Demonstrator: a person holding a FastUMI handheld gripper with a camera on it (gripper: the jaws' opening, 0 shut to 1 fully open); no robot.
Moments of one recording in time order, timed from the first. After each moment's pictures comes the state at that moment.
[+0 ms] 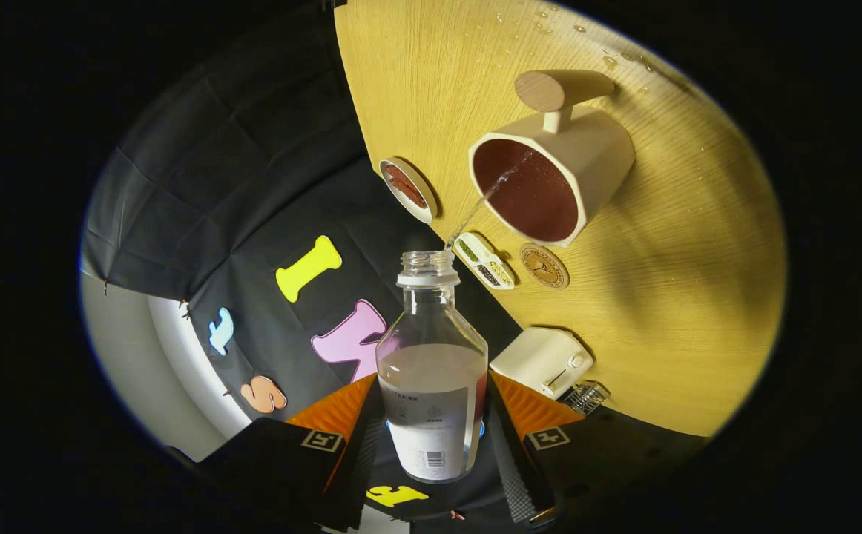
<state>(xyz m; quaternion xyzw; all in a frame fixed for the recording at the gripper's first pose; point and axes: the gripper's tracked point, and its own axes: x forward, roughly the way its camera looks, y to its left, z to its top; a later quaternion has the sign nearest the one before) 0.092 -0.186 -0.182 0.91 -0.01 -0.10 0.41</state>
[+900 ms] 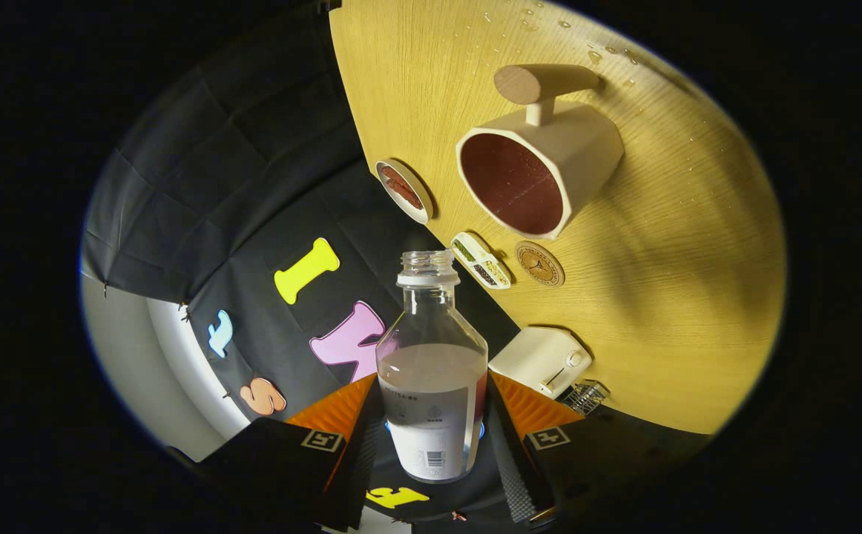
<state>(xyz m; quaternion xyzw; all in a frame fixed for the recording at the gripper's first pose) 0.091 -0.177 -0.184 0.91 -0.01 -0.11 0.41</state>
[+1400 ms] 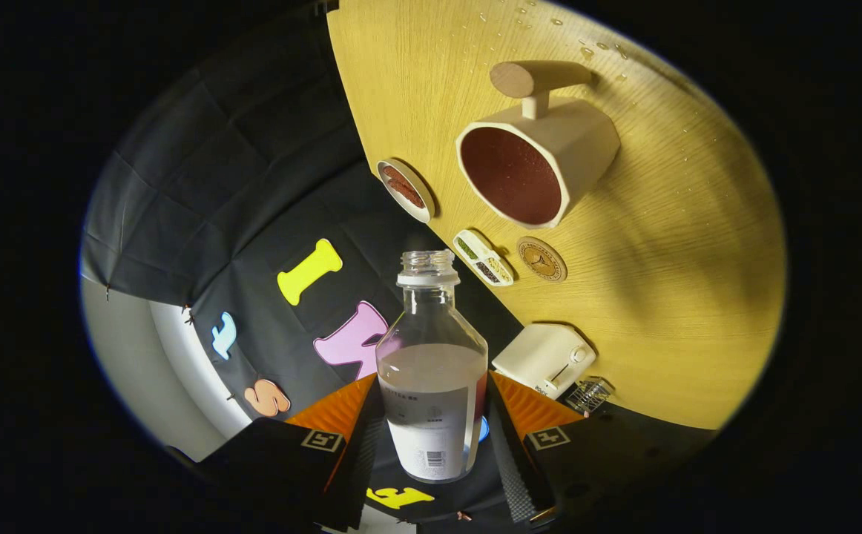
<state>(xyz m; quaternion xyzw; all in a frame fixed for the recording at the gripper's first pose) 0.090 -0.178 -0.180 0.91 -0.01 -0.11 0.41</state>
